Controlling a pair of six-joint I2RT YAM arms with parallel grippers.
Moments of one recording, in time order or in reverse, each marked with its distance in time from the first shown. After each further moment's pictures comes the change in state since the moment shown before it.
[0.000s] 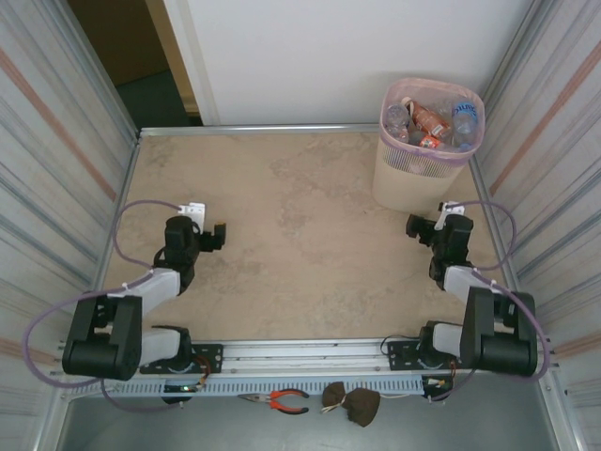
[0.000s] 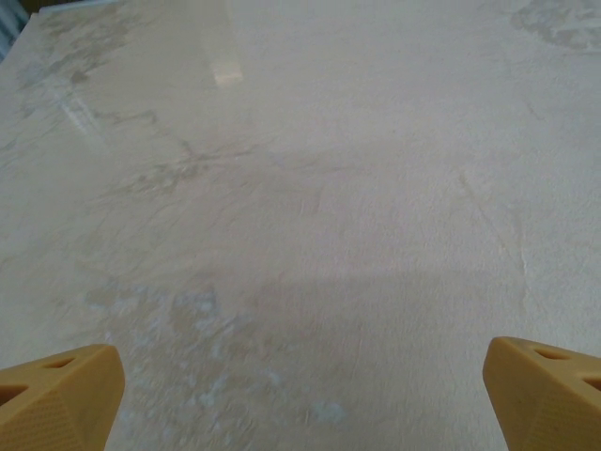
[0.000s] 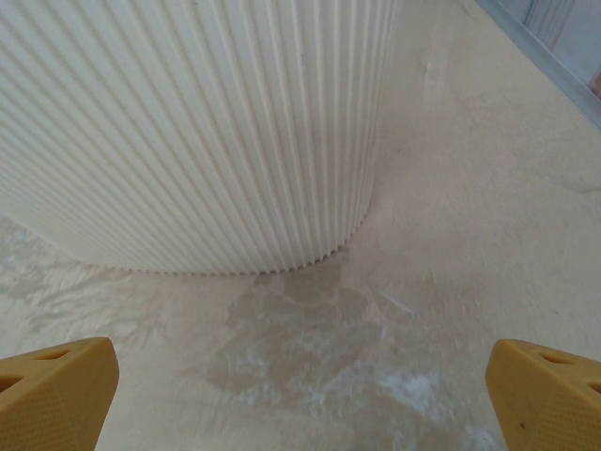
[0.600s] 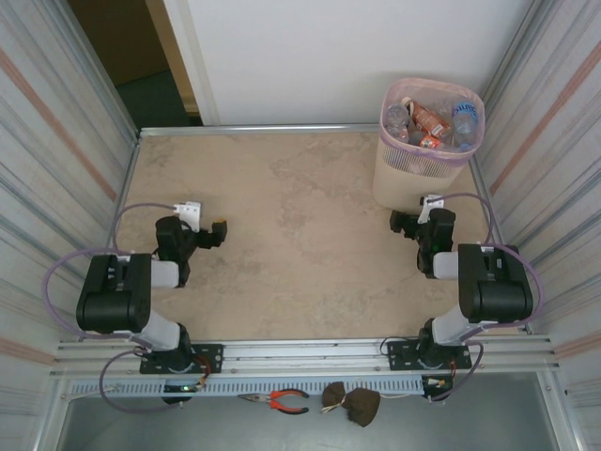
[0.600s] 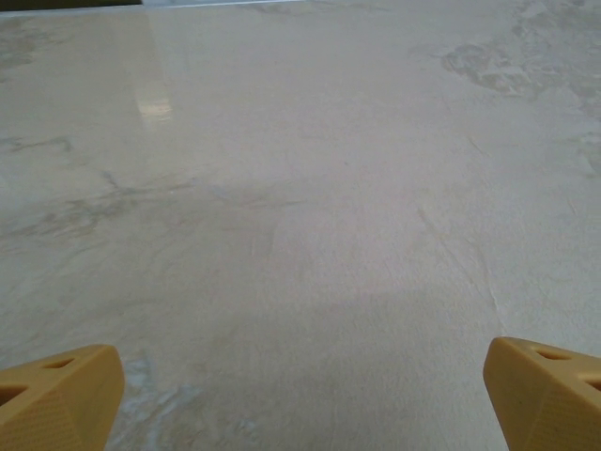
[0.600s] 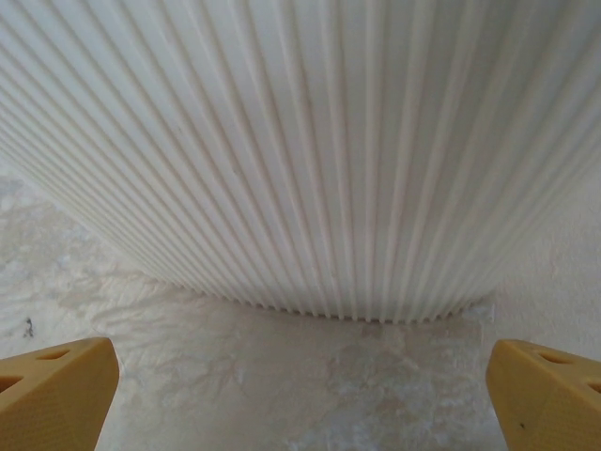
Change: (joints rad) left arm 0.139 0.251 -0.005 0.320 0.325 0.000; right arm 0.099 0.273 0.054 0.247 -0.035 -0.013
